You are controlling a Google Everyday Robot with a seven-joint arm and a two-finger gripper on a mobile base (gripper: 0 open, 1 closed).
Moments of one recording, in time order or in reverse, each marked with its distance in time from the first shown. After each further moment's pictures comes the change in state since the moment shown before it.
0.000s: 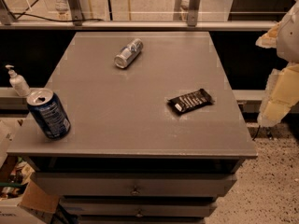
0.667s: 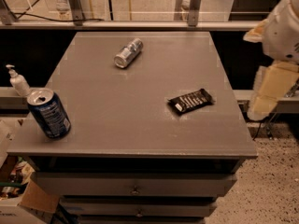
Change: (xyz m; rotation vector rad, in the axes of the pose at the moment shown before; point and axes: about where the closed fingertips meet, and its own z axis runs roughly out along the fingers) arm -0.016 -0.014 0.010 0.037 -0.001 -0.080
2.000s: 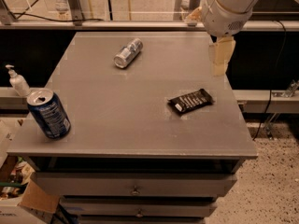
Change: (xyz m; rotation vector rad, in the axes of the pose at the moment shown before) arm -0.075 -0.116 0.078 0.036 -0.048 -0.487
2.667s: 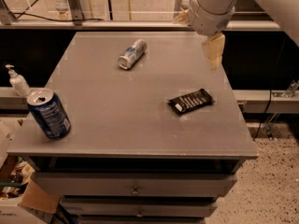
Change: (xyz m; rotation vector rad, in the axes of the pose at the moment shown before) arm 0.007 -0.032 0.027 0.004 0.104 -0.232
